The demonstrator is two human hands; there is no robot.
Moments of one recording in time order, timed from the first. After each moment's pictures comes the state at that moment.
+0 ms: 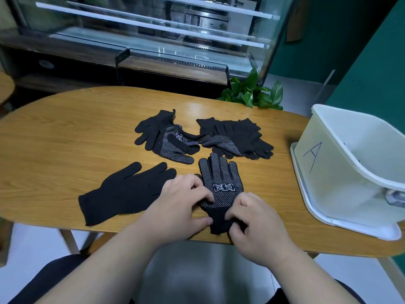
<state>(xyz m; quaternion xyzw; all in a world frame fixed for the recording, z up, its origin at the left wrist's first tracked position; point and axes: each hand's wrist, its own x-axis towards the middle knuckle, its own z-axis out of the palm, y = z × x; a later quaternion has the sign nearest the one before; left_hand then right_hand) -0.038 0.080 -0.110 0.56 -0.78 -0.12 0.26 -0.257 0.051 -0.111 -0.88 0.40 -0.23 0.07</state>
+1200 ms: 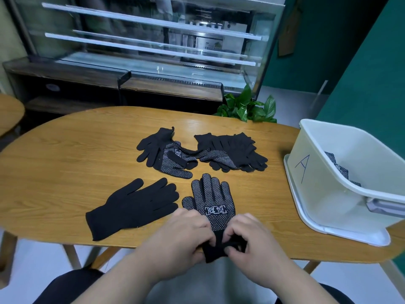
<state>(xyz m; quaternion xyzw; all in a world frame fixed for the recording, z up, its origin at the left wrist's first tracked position) -0.043 0.102 -0.108 0.46 -0.87 -0.07 0.17 -0.262 0.068 -0.106 -0.87 0.41 -0.20 0.19</state>
